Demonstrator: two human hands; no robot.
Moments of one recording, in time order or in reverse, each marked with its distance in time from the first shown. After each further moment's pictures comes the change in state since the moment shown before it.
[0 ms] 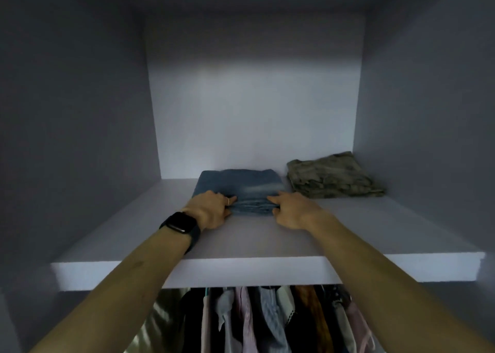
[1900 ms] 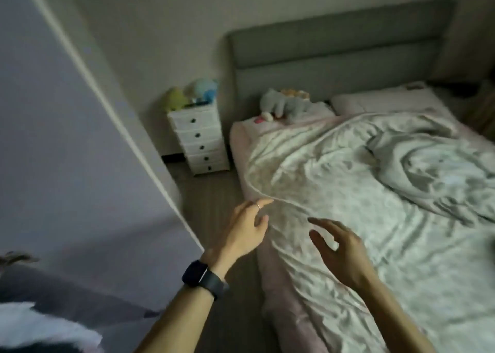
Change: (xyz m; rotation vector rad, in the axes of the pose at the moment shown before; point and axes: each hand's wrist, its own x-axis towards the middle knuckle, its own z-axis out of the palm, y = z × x) left_hand -0.460 0.569 0.181 -0.701 -0.405 1.533; right_hand -0.810 -0.028 0.270 0.234 1.057 1.535
